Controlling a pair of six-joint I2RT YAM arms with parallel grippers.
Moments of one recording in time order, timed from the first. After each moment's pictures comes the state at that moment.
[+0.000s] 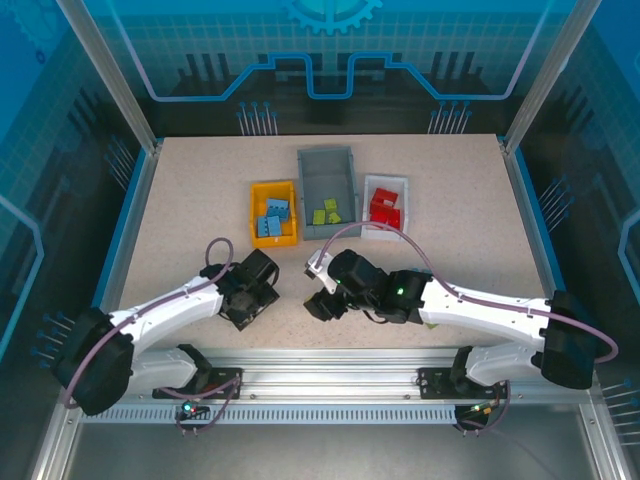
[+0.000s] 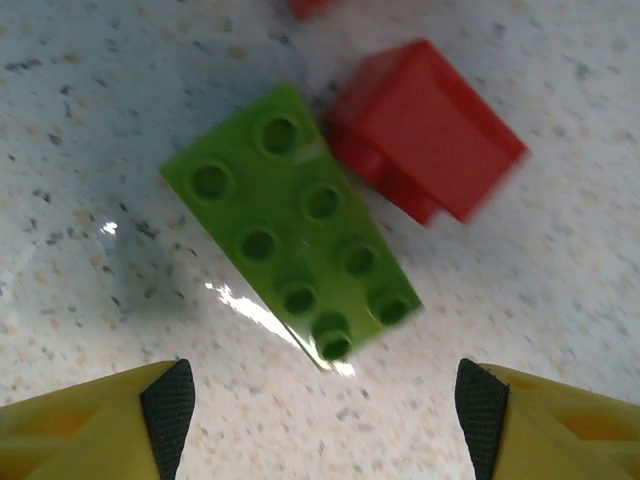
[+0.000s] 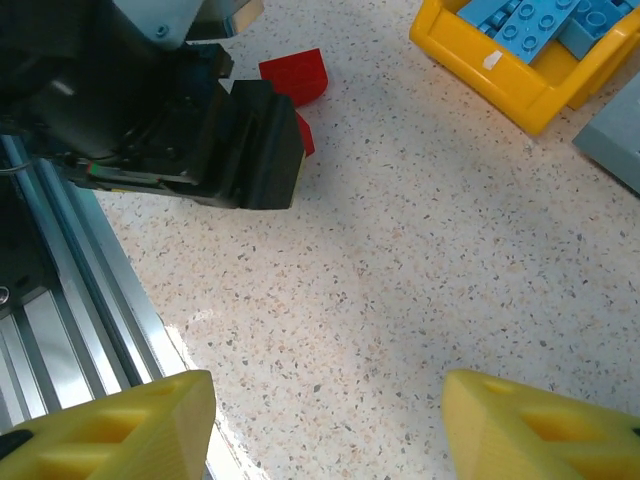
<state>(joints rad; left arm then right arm) -0.61 1.22 0.62 -0.75 -0.07 -1.42 1.11 1.28 0.91 -0.39 0.07 0.19</state>
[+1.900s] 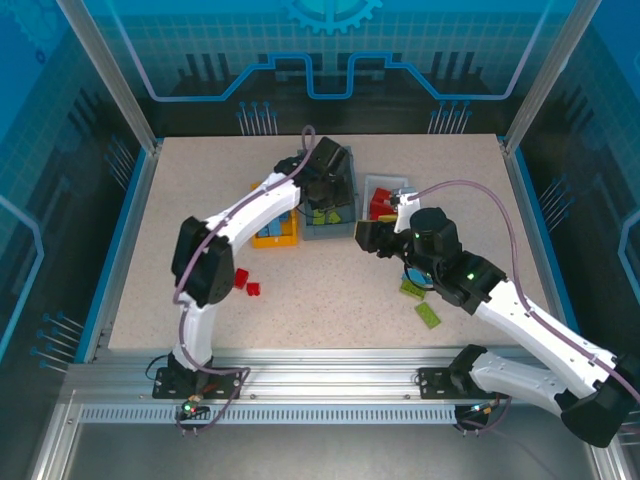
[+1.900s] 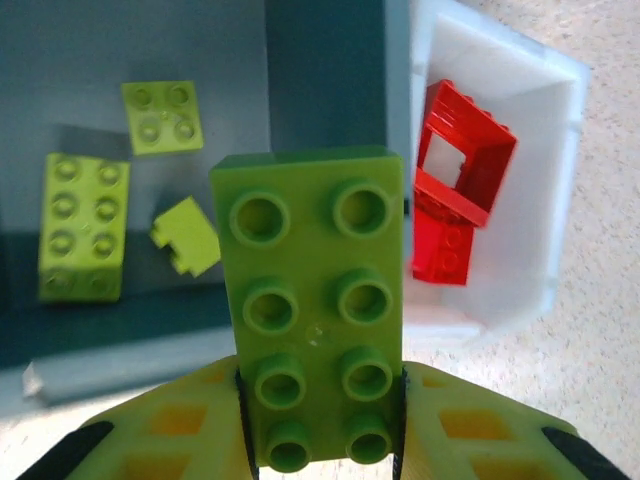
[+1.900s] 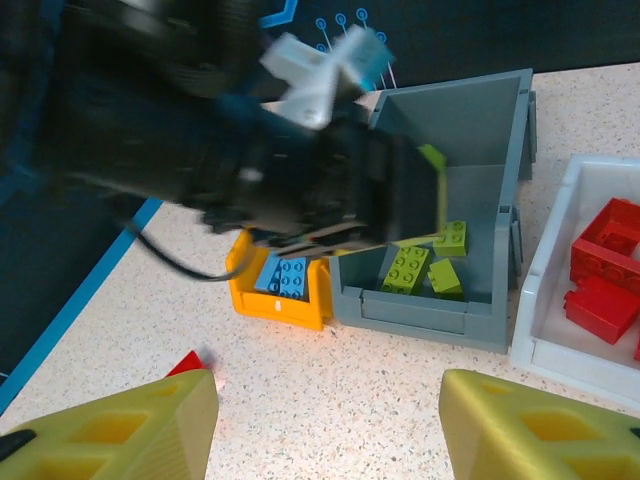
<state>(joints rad) -0.57 2.08 1.89 -0.79 0.09 -0.82 0.70 0.97 0.91 -0.32 0.08 0.48</state>
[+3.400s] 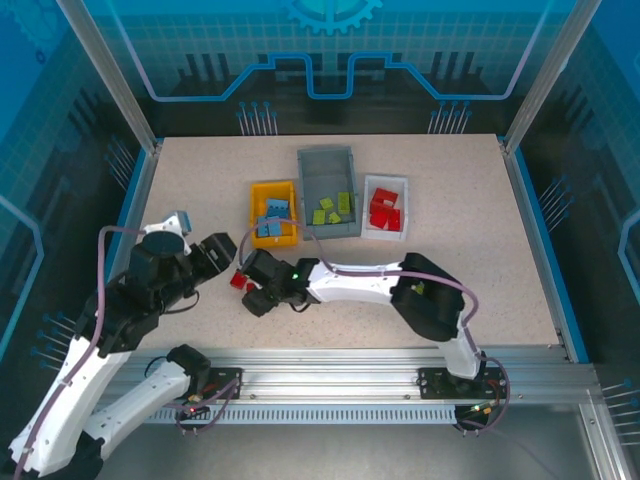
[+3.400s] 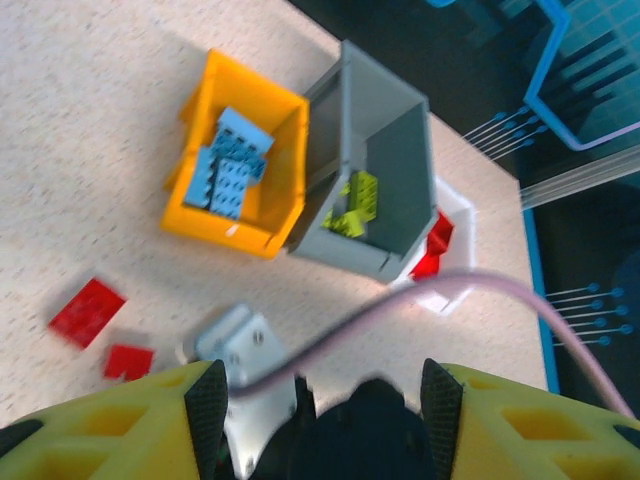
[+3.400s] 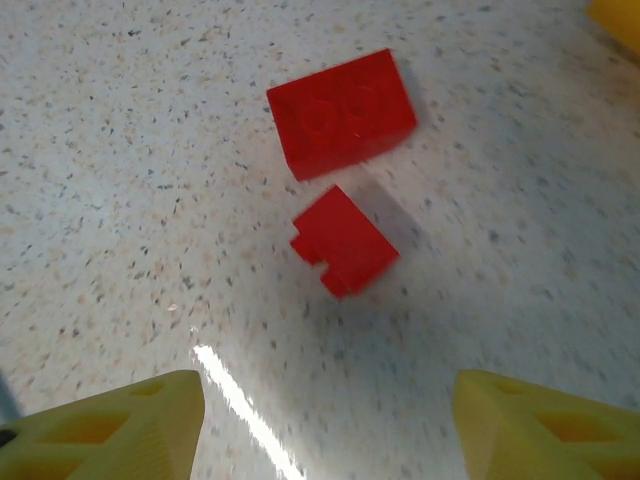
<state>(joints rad) -0.48 0.64 1.04 -0.97 -0.14 -0.90 1.16 2.07 1.52 -0.41 0.08 0.26</state>
